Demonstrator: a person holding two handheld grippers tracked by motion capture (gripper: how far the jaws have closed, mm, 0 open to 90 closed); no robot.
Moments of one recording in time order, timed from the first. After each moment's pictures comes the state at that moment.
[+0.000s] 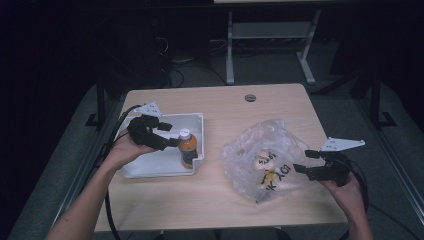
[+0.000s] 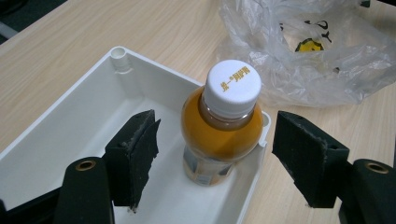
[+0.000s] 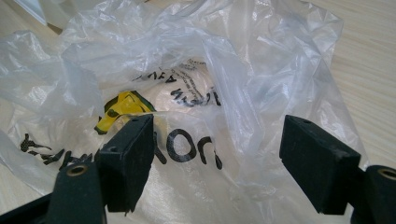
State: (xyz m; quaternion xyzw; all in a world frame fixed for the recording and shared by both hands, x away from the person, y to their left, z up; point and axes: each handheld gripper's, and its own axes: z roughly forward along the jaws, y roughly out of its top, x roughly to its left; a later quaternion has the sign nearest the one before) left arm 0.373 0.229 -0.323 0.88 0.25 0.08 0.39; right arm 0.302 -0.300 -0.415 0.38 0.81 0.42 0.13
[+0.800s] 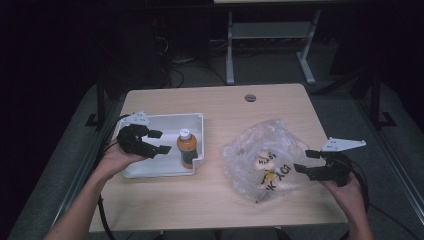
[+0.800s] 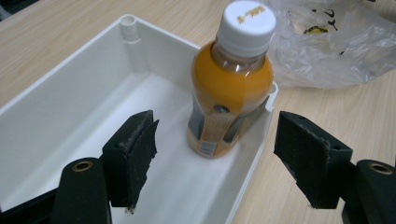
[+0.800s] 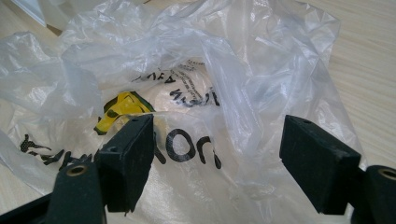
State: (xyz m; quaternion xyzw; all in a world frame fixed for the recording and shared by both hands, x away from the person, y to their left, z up) left arm 0.359 0.259 -0.343 0.88 0.27 0.08 0.39; right arm 0.301 -0.301 -0.414 0.38 0.81 0.42 0.13
